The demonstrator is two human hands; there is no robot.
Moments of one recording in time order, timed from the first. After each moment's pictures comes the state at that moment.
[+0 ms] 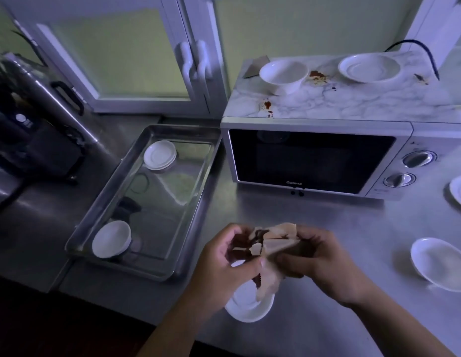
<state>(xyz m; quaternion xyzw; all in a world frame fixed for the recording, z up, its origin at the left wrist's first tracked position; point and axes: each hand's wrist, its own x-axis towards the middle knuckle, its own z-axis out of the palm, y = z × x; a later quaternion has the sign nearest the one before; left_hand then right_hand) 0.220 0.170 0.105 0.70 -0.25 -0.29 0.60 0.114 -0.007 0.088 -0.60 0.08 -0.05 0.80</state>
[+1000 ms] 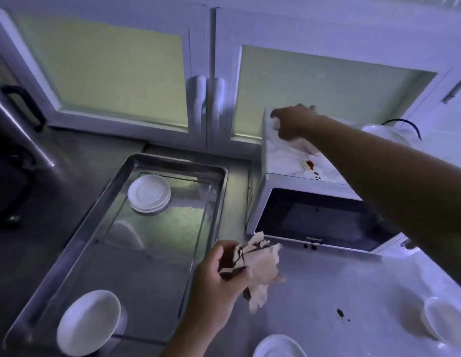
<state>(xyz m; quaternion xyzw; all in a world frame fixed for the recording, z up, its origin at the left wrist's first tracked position) 0.402 0.200 0.081 0.68 -0.24 -0.23 0.65 0.508 -0.136 0.224 -0.95 0.29 0.06 -0.05</state>
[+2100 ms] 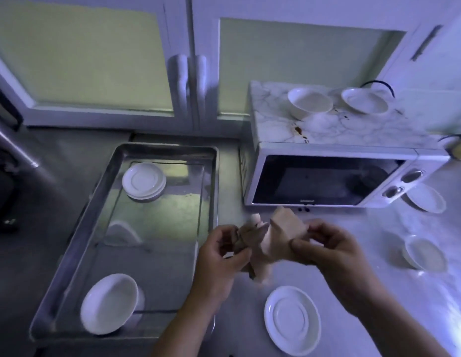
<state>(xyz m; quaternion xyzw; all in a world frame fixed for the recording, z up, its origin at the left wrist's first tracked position) 0.402 0.232 0.056 0.59 -0.20 -0.34 0.70 0.245 0.100 0.133 -0.60 0.32 -0.23 0.69</state>
